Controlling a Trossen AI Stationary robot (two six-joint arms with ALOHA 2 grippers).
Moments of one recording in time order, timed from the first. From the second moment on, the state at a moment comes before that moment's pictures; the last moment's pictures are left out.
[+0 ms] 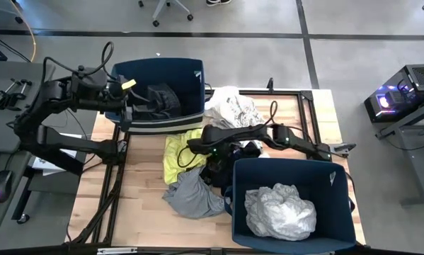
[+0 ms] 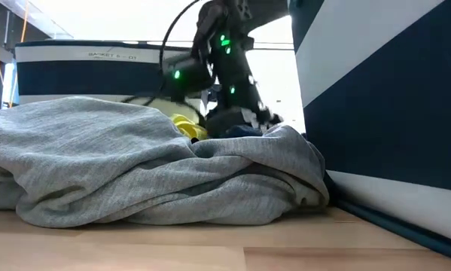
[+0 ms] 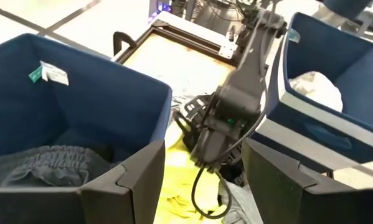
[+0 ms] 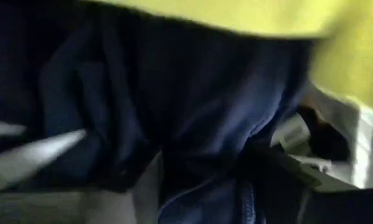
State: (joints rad) left arm 0.25 0.99 1.59 -1.15 0.00 -0.22; right arm -0.03 2.50 2.18 -1.55 -0.03 0.49
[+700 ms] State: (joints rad) left arm 0.11 1.01 1.59 -0.63 0.09 0.02; right arm 0.00 1.82 2.18 -1.38 0.15 0.64
